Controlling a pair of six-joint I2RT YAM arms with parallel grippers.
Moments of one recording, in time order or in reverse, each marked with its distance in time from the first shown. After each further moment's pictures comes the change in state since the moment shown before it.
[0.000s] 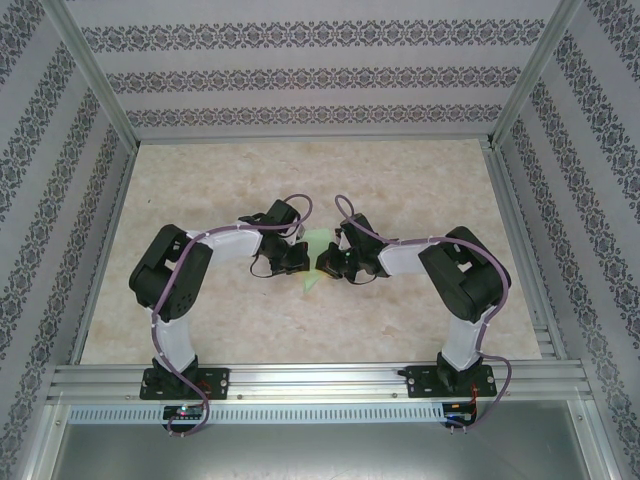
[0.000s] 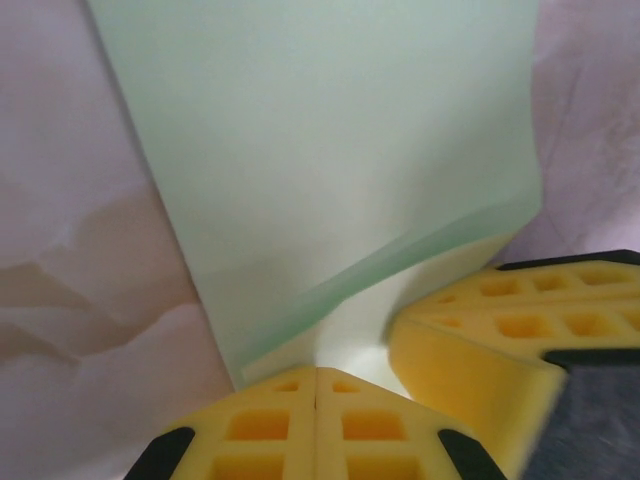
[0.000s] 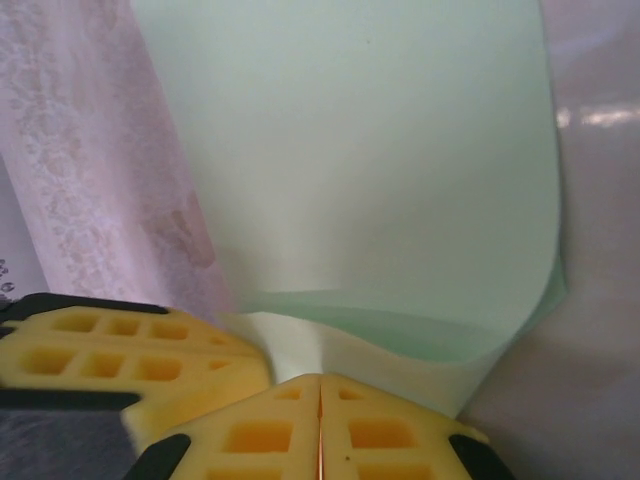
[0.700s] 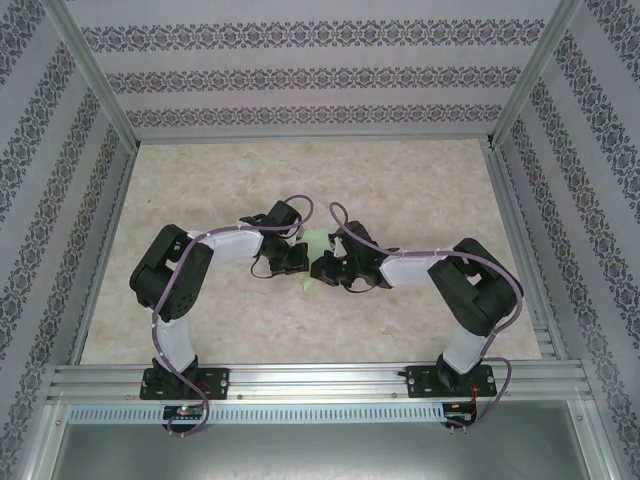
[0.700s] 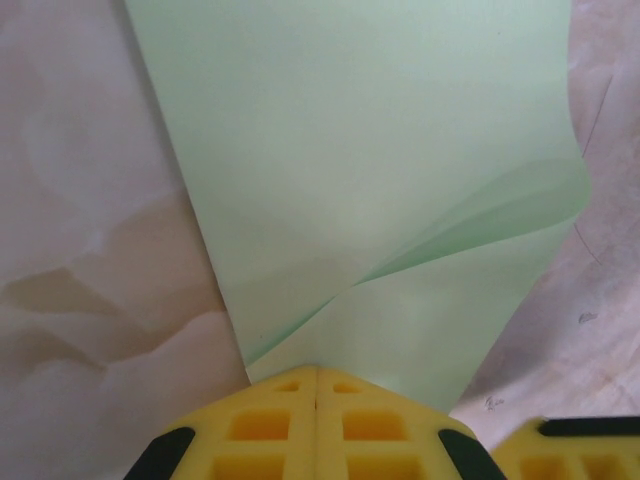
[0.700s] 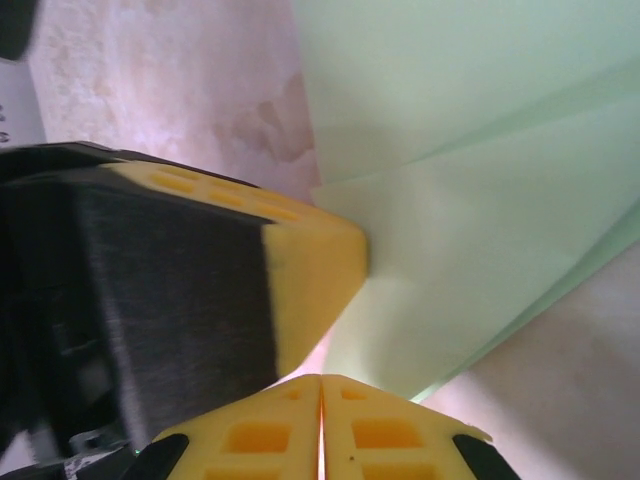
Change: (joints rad) left arm -0.005 0.002 -0.002 -0.002 -0.042 0.000; right arm 0.079 -0.090 -0.072 0.039 0.012 -0.011
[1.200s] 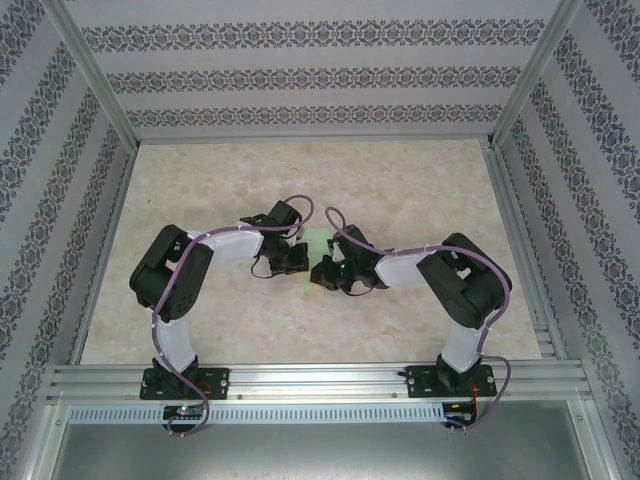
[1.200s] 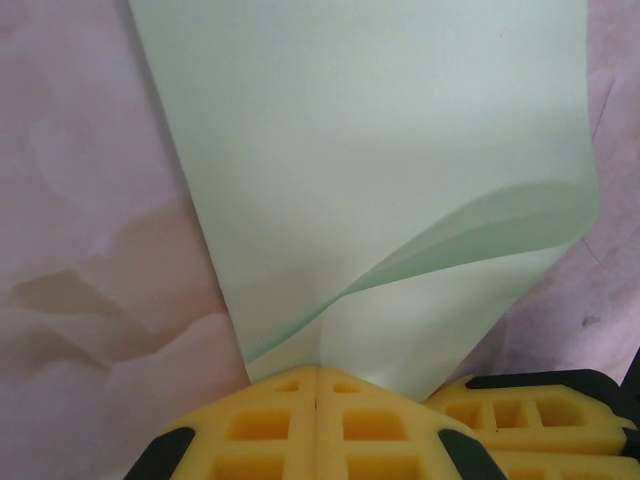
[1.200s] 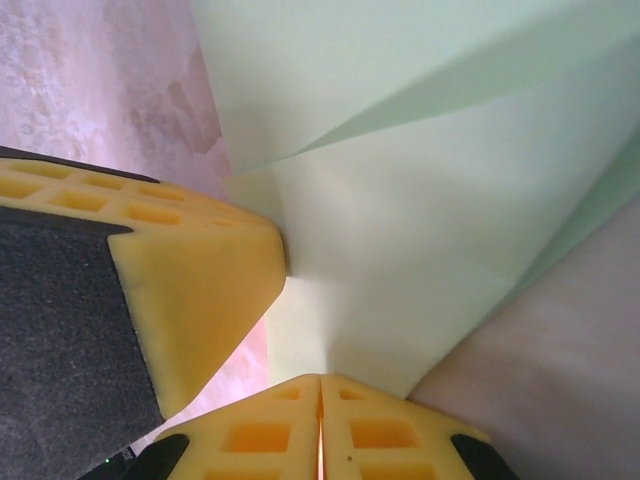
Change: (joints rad) left arm -0.005 -0.003 0.000 0.000 -0.018 0.000; right arm 0.006 0.063 0.007 0.007 -0.001 0.002
